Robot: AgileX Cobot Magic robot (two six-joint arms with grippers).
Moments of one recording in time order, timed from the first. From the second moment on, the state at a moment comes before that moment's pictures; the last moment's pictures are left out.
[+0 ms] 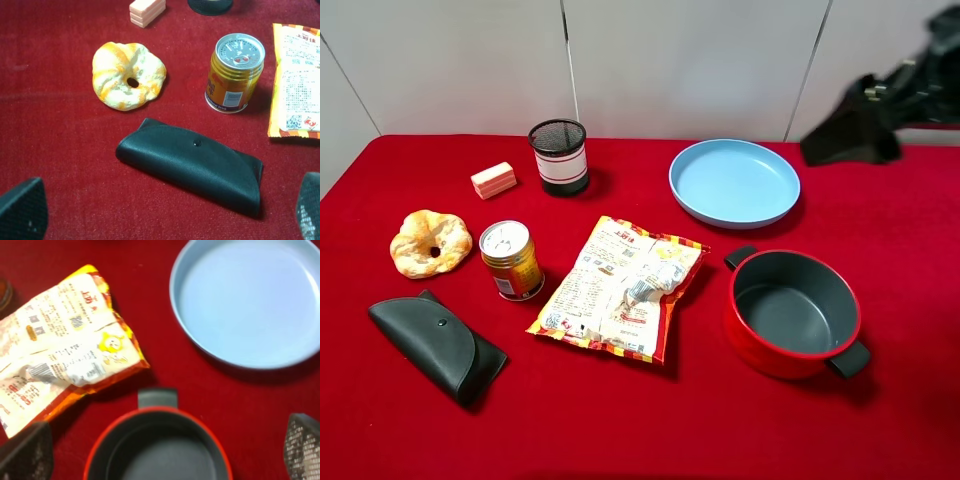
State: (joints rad) left arm -0.15 0.00 -0.49 0.02 1.05 0.04; right arm 0.33 1.20 -0.99 0.30 0.82 -0.50
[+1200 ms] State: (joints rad) left arm -0.15 0.00 -0.49 0.02 1.05 0.04; right arm 0.74 1.79 -1.31 0.20 0.86 -0.55
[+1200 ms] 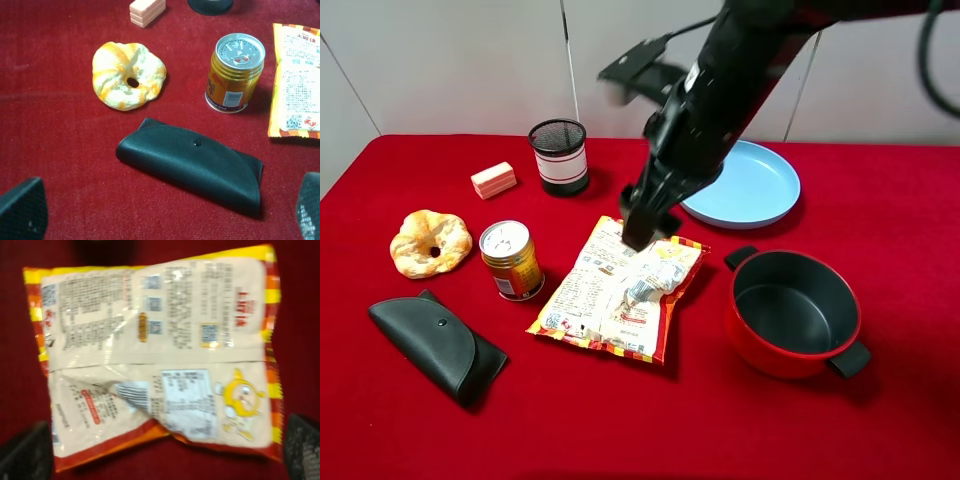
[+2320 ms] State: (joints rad) left arm -0.15 0.00 -0.49 0.02 1.05 0.04; right arm 0.80 2.15 -1.43 0.20 0.79 -0.55
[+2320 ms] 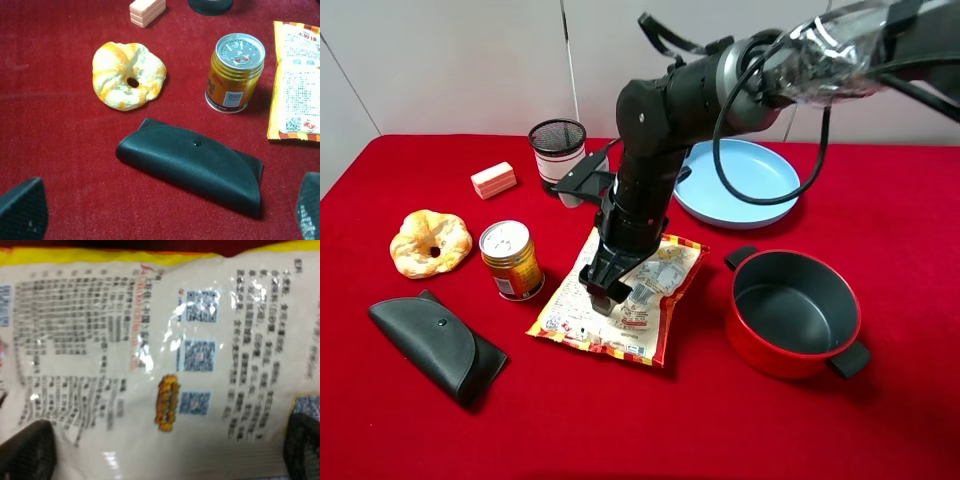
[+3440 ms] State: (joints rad) left arm -0.15 0.00 -0.49 0.02 1.05 0.04; right arm 0.80 2.19 -1.46 0.22 0.73 -0.54
